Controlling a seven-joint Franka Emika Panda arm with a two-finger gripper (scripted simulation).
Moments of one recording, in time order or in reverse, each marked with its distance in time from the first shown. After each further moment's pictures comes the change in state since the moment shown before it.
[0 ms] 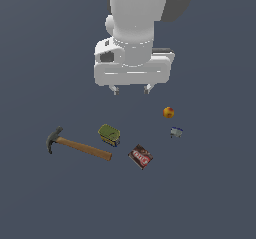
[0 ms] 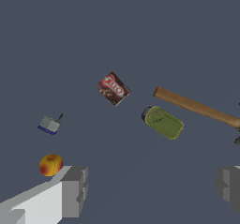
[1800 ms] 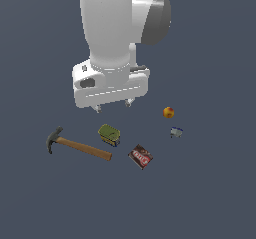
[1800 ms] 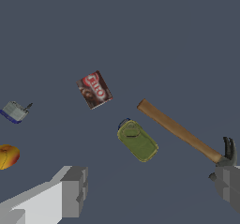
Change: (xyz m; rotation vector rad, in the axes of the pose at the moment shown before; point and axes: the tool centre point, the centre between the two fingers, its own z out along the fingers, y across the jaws) arm 0.030 0.058 0.035 -0.035 0.000 -0.242
